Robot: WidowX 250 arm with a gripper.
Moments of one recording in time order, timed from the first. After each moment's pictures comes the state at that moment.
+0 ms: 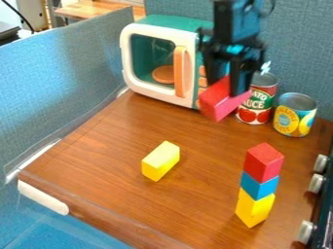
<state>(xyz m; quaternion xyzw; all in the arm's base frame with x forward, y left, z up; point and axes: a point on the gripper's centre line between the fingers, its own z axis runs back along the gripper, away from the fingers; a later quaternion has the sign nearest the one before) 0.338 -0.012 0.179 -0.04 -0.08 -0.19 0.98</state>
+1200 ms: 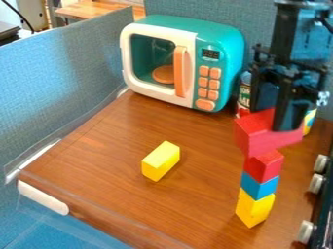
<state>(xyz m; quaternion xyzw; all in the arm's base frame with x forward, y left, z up) 0.286 -0.082 0.175 -0.06 0.04 -0.35 0.94</state>
